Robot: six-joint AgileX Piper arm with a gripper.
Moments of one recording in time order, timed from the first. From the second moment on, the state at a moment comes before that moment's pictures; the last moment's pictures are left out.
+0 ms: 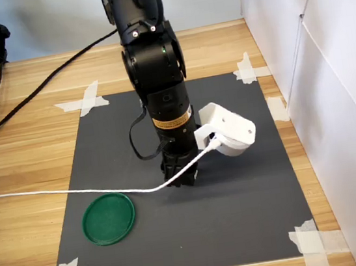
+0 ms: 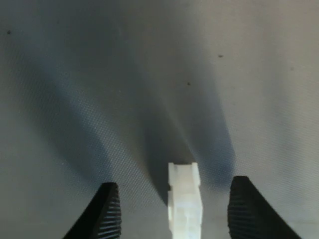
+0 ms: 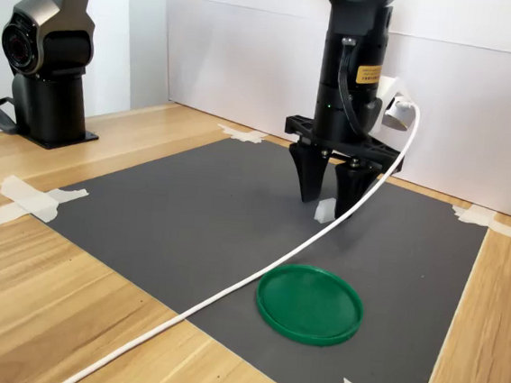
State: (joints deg) arm 13.2 113.7 -83.0 2.3 53.0 -64.2
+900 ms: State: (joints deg) arm 11.5 113.1 -83.2 1.1 53.9 -59.1
